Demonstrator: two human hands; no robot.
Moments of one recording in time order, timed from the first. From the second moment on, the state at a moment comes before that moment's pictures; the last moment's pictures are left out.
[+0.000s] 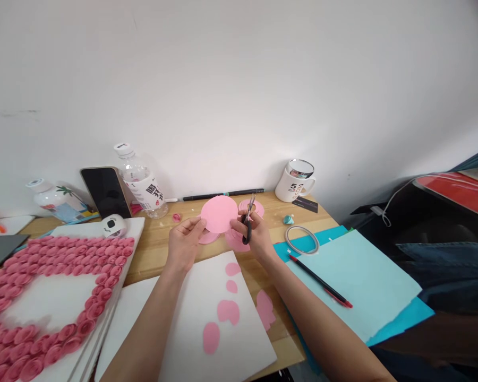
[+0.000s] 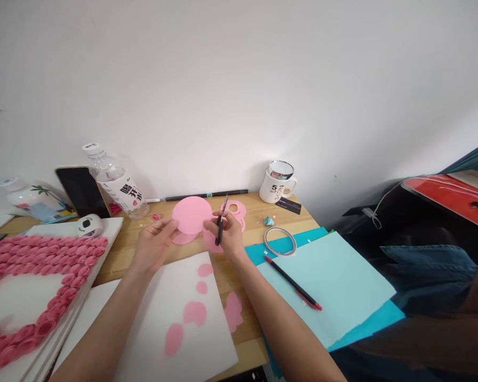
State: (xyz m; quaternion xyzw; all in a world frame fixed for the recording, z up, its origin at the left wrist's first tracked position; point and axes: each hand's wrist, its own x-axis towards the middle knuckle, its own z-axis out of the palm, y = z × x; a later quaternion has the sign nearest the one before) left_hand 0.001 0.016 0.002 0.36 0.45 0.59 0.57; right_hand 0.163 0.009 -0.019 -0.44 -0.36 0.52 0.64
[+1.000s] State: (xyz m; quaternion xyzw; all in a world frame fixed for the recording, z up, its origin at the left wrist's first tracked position) left_hand 0.002 0.007 0.008 0.47 0.47 0.54 0.52; right_hand 0.137 -0.014 -0.025 -0.33 -0.55 0.55 0.53
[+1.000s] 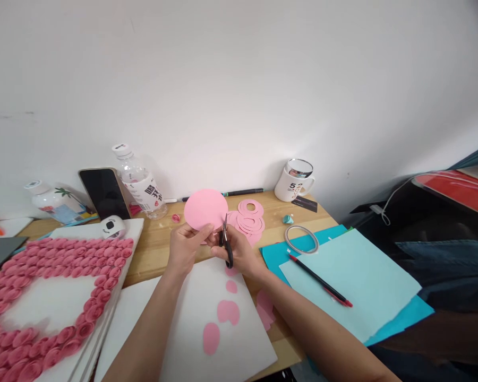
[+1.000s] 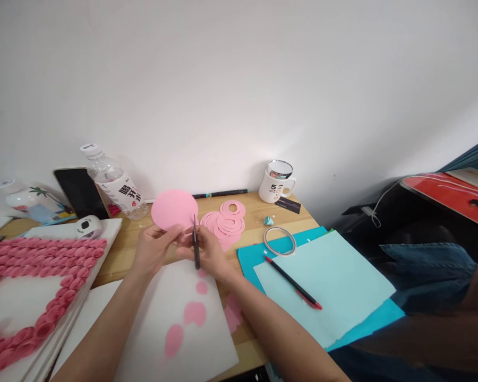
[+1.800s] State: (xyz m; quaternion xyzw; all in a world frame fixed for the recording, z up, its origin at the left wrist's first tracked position) left_hand 0.003 0.008 0.006 0.49 0.48 0.51 0.52; right_hand 0.136 -0.015 -0.022 -0.34 -0.52 0.58 0.54
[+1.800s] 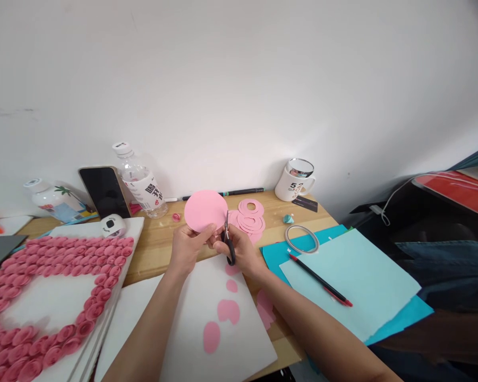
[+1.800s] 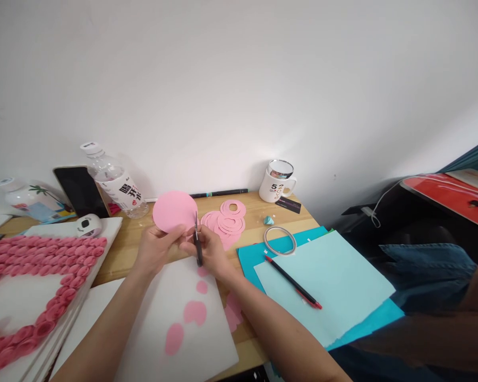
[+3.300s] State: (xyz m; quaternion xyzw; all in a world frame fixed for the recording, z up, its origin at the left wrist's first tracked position) left_hand 0.001 0.006 0.012 0.48 0.44 0.51 0.56; right_hand 0.135 -0.017 -0.021 -0.38 -0.52 0.56 0.53
